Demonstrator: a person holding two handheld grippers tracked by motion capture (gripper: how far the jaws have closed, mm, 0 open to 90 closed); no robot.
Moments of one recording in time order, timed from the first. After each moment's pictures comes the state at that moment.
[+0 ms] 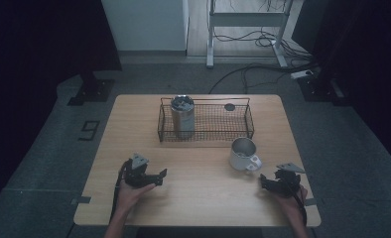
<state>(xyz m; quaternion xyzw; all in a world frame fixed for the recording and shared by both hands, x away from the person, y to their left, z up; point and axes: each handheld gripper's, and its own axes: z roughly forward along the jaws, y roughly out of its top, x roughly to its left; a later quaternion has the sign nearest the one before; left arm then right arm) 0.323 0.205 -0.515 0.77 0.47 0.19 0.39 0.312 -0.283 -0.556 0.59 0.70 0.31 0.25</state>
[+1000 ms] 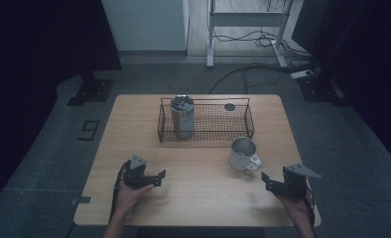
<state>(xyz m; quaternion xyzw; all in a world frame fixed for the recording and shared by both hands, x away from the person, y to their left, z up) 0.323 0.210 -0.520 0.76 0.48 0.18 0.39 0.278 -0.281 -0.499 0.55 0.68 0.42 0.24</state>
